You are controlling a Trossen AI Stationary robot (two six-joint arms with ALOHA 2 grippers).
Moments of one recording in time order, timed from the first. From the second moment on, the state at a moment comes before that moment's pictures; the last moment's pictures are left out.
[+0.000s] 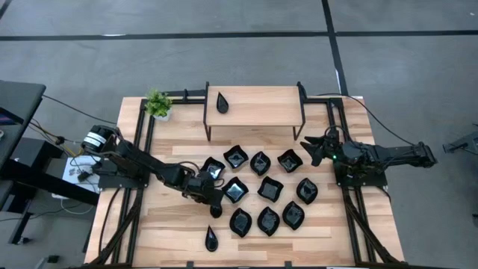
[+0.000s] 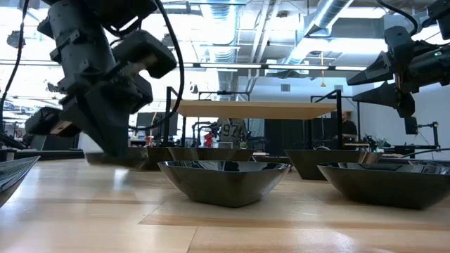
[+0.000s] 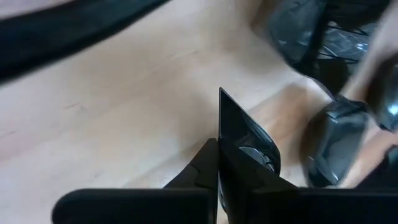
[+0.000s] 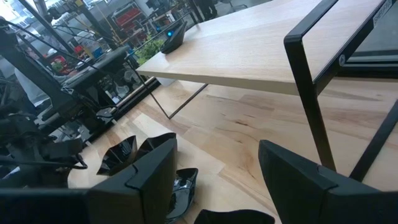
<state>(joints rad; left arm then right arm) -0.36 1.60 0.76 -0.18 0.02 -1.50 0.08 0.09 0.09 -0.23 0.63 0.65</state>
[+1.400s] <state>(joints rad) 0.64 1.46 1.32 -0.50 0.24 -0.51 0.08 0.09 0.09 -0.23 0.63 0.65</state>
